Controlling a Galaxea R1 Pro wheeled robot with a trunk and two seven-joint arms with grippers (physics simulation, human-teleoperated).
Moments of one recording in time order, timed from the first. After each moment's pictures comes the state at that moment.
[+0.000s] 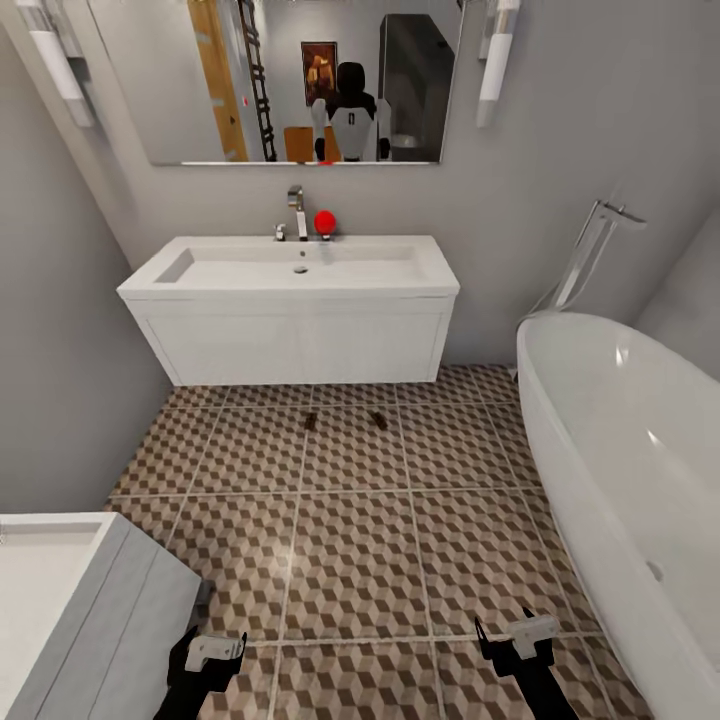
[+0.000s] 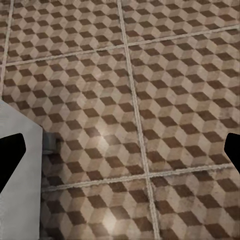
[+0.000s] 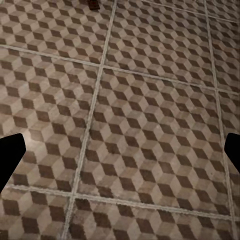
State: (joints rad) left arm -0.52 0.05 -0.57 0.08 0.47 -0.75 0.01; right arm -0.50 -0.09 0.44 -0.02 -0.23 -0.77 -0.07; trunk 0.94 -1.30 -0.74
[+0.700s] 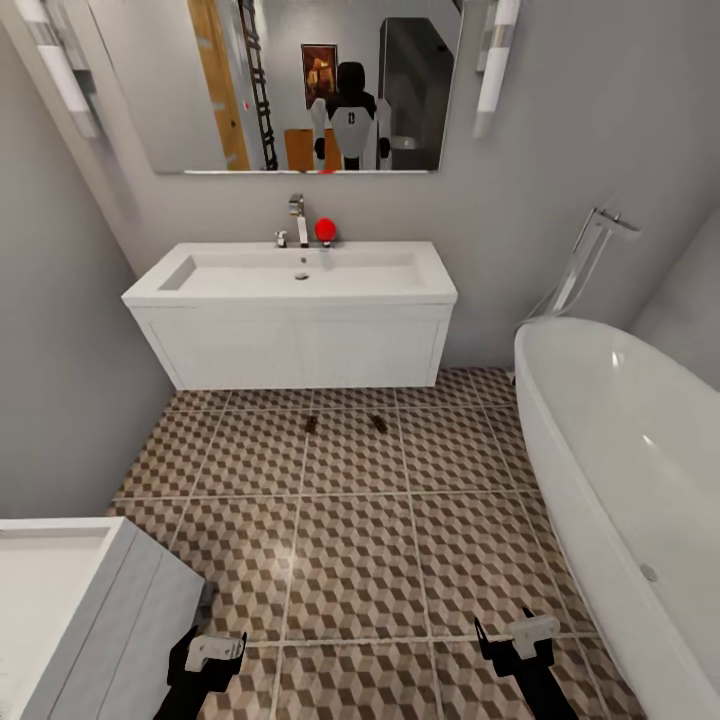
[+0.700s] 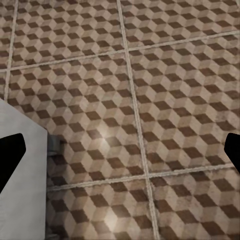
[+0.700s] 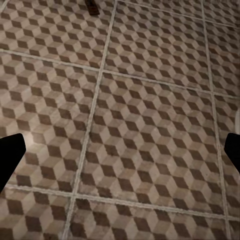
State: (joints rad) left arm -0.52 0.05 -0.57 0.08 0.47 -0.75 0.01; right arm -0.50 -0.09 0.44 -0.02 -0.23 -0.77 -0.07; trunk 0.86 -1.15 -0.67
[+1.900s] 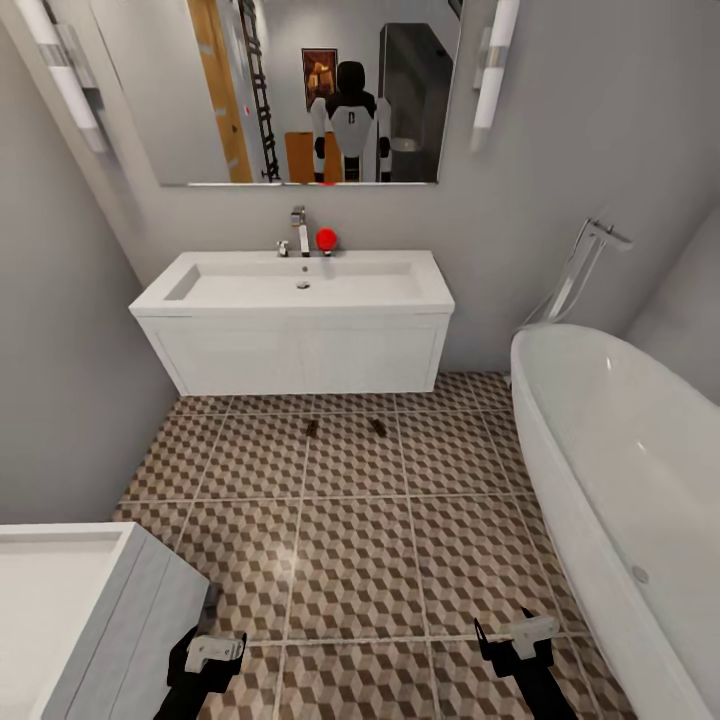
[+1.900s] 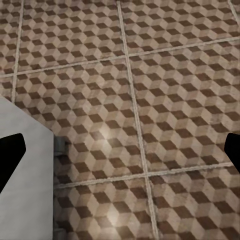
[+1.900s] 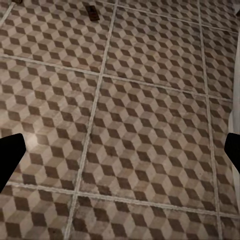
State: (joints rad) left arm -0.52 0.05 -0.57 0.08 0.47 -0.75 0.01; right arm -0.50 -0.09 0.44 -0.02 -0.23 -0.77 -0.07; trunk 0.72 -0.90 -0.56
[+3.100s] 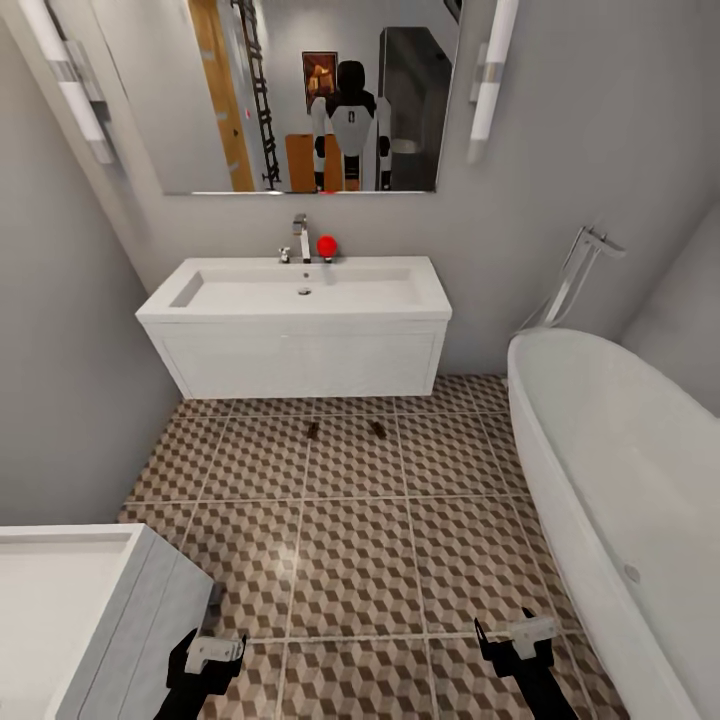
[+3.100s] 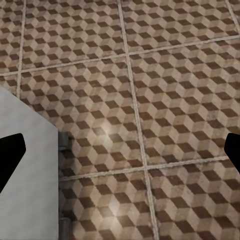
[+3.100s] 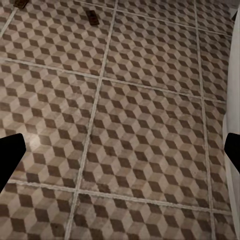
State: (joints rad) left arm -0.52 0.05 -0.57 0.08 0.47 -0.73 0.01; right arm -0.50 -0.09 0.44 -0.02 -0.23 -0.77 -0.07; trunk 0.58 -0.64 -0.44
